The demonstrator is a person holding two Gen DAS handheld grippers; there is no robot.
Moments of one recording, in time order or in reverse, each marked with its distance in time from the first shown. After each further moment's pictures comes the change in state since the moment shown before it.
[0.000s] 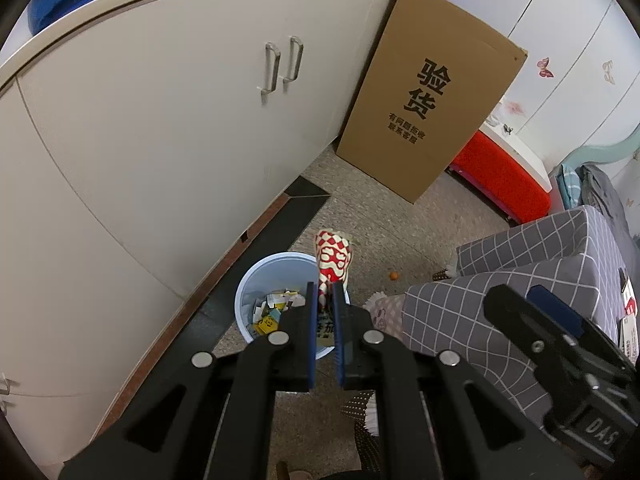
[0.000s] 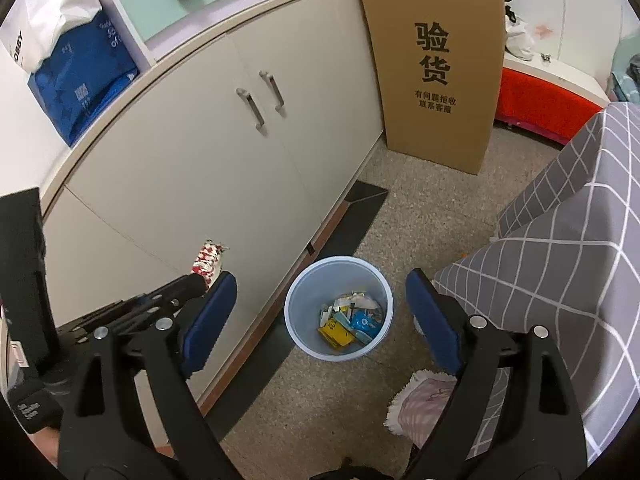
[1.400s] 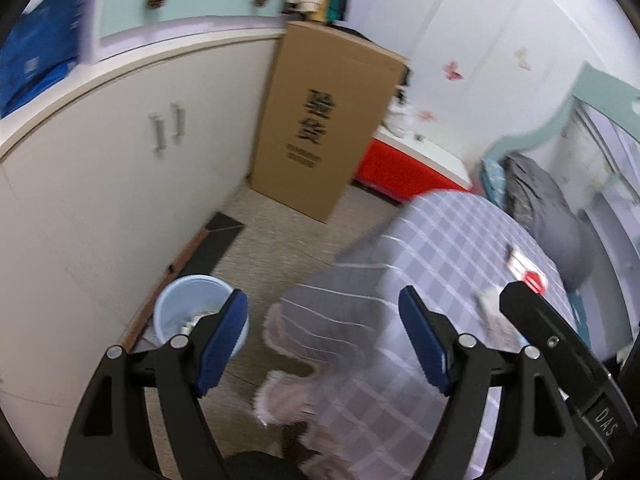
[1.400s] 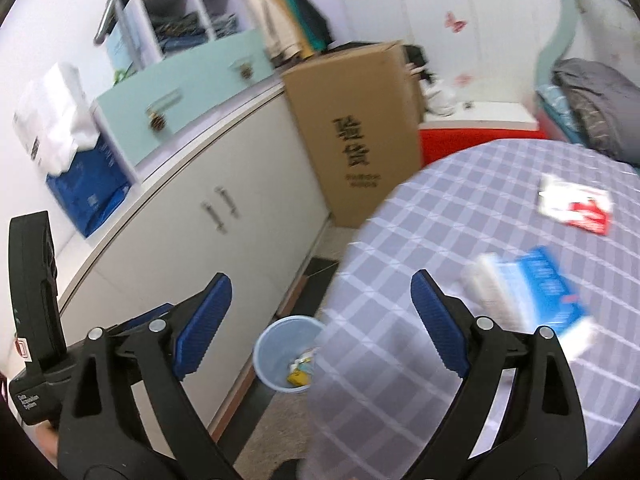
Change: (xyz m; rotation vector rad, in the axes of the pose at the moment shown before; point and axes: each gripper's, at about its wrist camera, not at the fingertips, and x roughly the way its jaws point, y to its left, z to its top) left arm -0.118 -0.182 -0.049 0.142 -0.113 -0.203; right arm -0.211 -0.119 -0.031 0.146 -0.318 -0.088
